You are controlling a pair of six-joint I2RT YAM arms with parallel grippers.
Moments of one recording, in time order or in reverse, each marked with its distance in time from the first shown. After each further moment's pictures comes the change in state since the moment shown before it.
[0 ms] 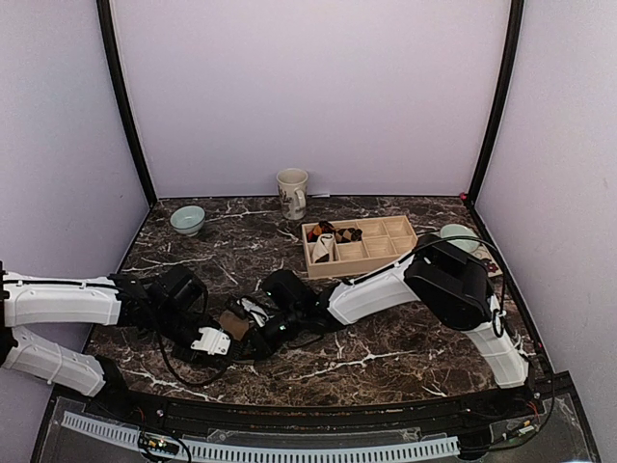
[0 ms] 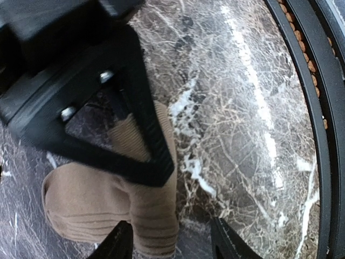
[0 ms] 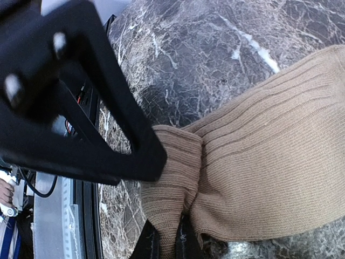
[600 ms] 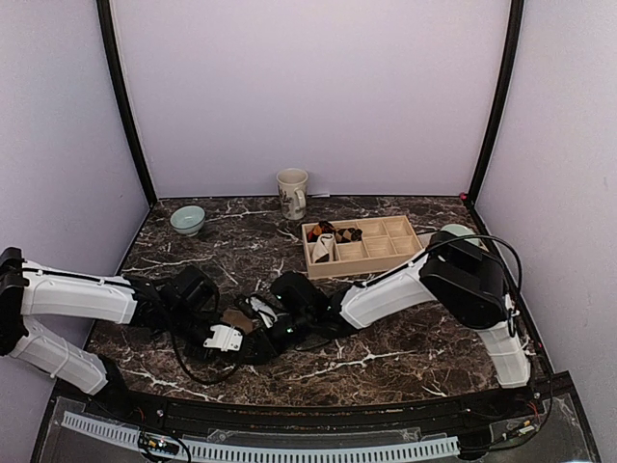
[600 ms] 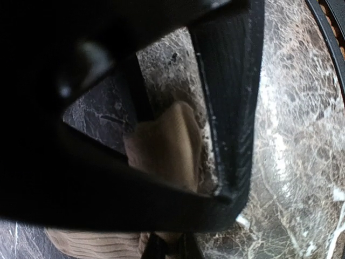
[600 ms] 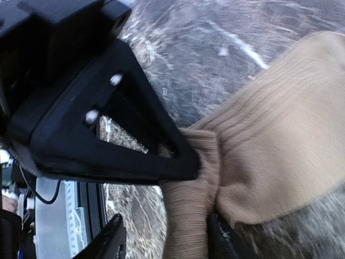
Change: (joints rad) left arm -0.023 0.133 -0.002 0.150 -0.071 -0.062; right arm 0.008 -0.093 -0.111 0.068 0.078 0.080
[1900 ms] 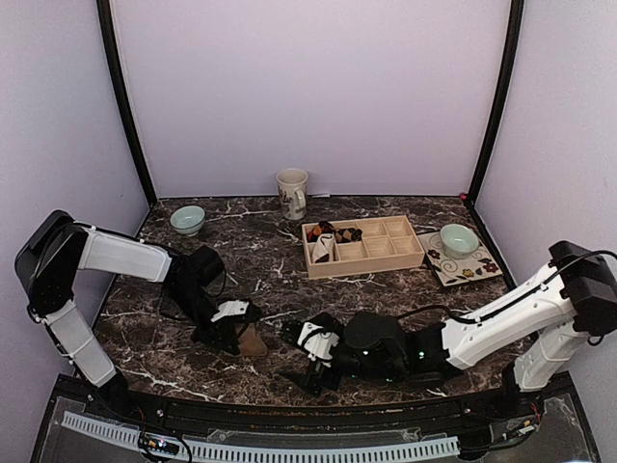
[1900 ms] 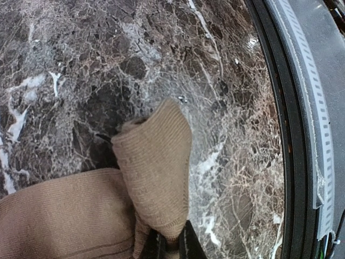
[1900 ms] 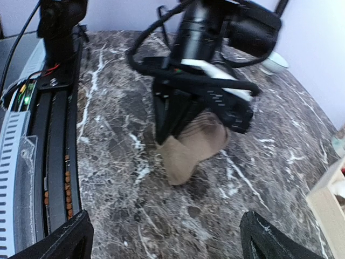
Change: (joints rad) left arm 0.219 0.355 0.262 -0.261 0.467 -0.039; right arm 0.277 -0.704 -0.663 0.261 0.849 -0.577
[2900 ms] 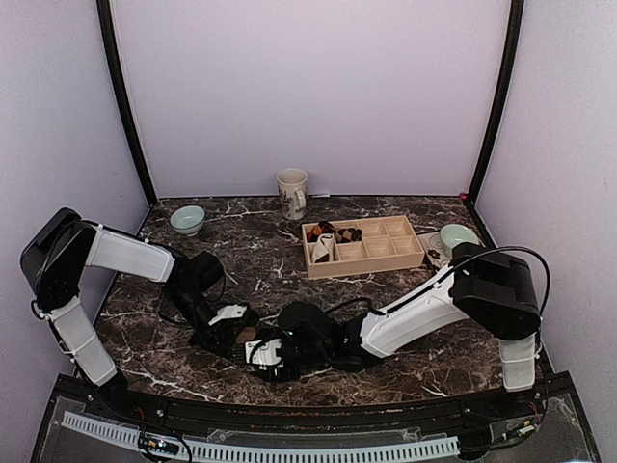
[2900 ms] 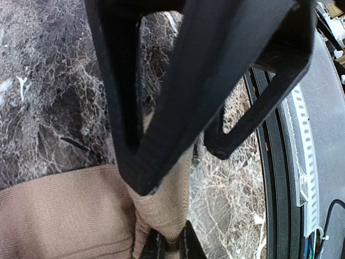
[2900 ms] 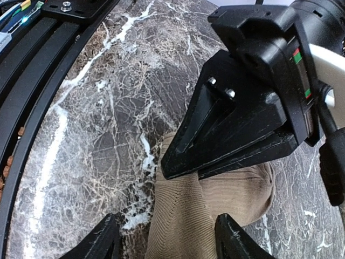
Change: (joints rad) left arm 0.016 0.056 0.014 -0.087 0.100 0.080; right arm -0.122 0.510 0.413 -0.080 -0.363 -0.451
